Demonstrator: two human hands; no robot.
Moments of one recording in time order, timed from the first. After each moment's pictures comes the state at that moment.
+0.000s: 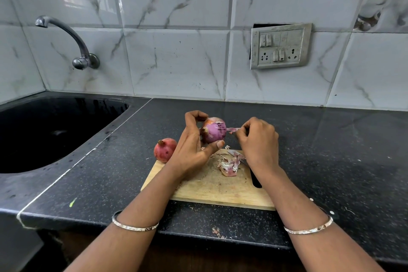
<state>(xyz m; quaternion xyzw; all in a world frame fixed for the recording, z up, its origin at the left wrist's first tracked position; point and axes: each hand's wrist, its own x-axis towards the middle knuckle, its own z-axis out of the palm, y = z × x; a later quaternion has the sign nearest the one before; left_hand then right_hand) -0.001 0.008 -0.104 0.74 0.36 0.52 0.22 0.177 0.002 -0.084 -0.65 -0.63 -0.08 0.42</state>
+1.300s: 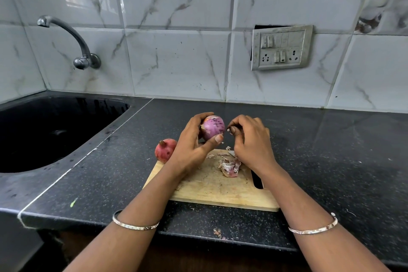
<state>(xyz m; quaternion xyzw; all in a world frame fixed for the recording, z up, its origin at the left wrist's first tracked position) -0.003 0.008 -0.103 0.72 0.36 0.54 0.25 0.177 0.012 -0.091 -0.53 -0.73 -0.03 0.43</state>
